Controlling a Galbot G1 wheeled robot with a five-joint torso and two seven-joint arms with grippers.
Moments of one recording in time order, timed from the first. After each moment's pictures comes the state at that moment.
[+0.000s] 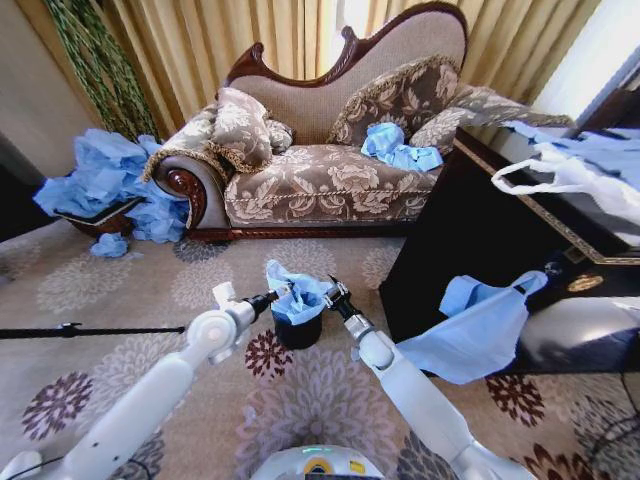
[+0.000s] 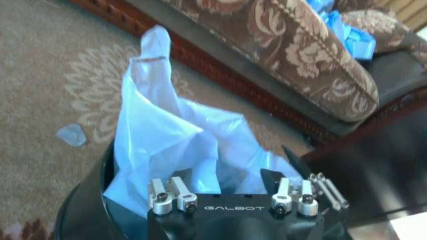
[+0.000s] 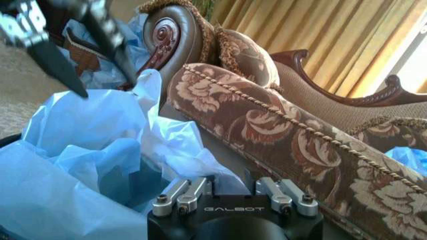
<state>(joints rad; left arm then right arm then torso) 0.89 -0.87 -0.04 -1.91 -1.50 0.35 -0.47 -0.80 1.25 -0.07 1.39 -0.19 0.16 0.07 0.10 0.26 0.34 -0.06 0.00</state>
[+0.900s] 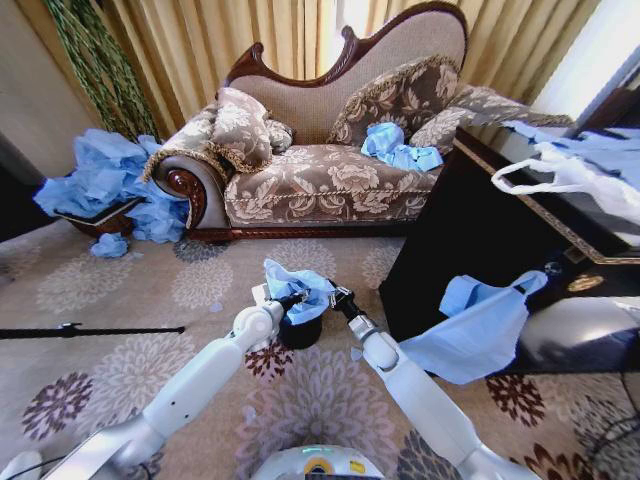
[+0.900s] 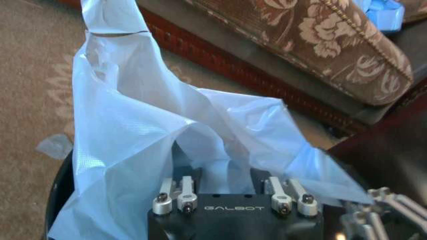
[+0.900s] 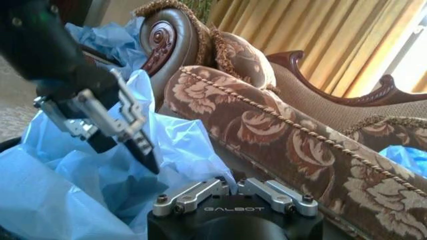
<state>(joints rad) 0.70 -1.03 0.13 -1.63 -1.32 0.32 -0.44 -0.82 1.22 -0.06 1.42 -0.17 0.16 0.07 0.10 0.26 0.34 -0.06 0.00</state>
